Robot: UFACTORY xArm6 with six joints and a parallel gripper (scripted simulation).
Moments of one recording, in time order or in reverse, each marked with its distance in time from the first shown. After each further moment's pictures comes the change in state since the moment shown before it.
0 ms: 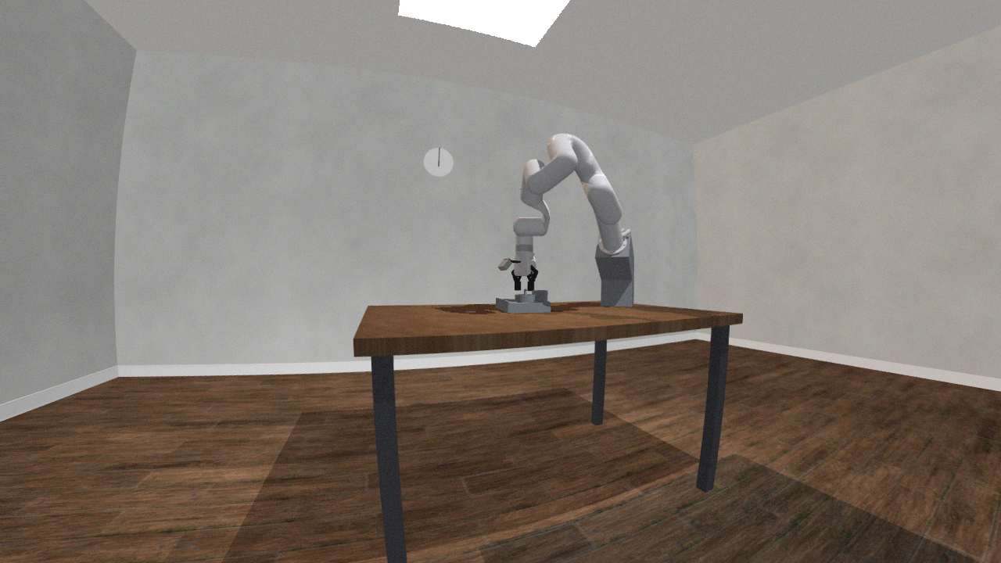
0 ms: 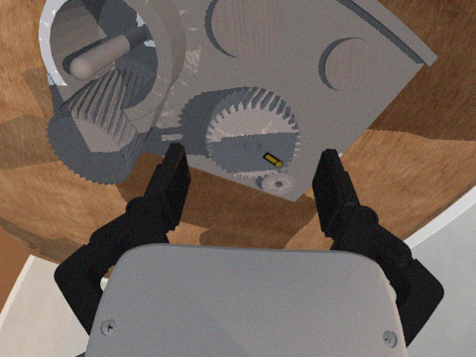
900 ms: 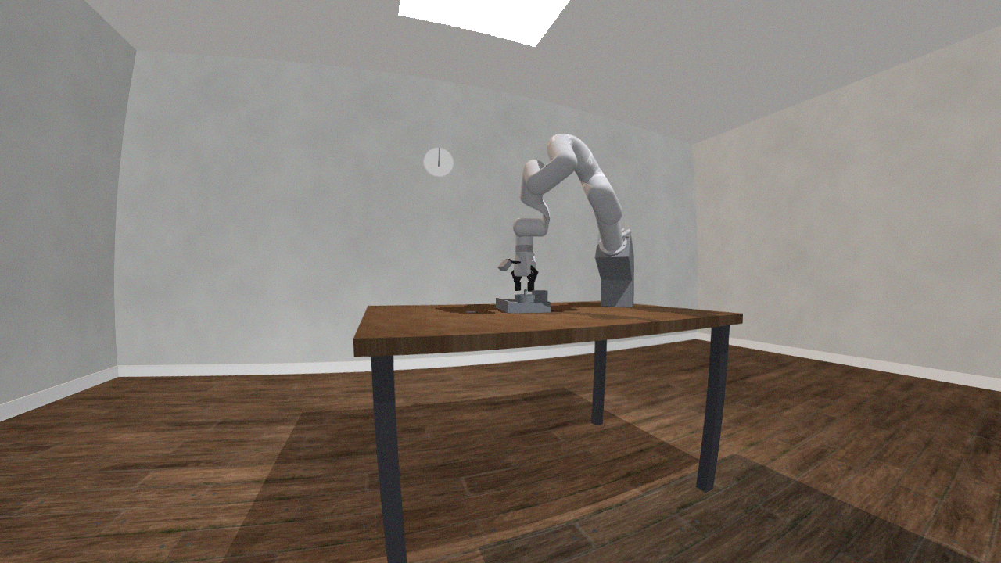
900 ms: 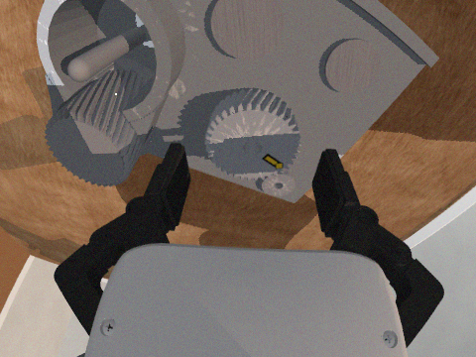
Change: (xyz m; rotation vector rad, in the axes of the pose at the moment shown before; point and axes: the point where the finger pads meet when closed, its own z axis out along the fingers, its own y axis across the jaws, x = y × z) arm 0.000 0.000 0.002 0.000 0.000 0.000
